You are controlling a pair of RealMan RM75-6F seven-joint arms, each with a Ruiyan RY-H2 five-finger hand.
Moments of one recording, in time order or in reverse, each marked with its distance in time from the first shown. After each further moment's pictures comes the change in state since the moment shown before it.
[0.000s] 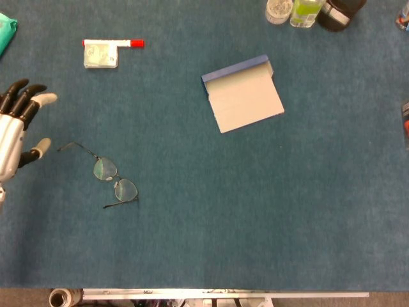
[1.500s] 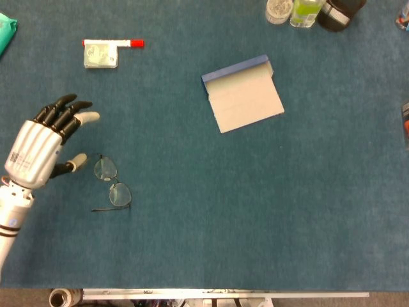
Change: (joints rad) left arm -0.068 -0.150 0.116 0.221 0.101 0.072 -0.188; right arm 0.003 0.001 -0.002 0.000 -0.001 -0.009 0.010
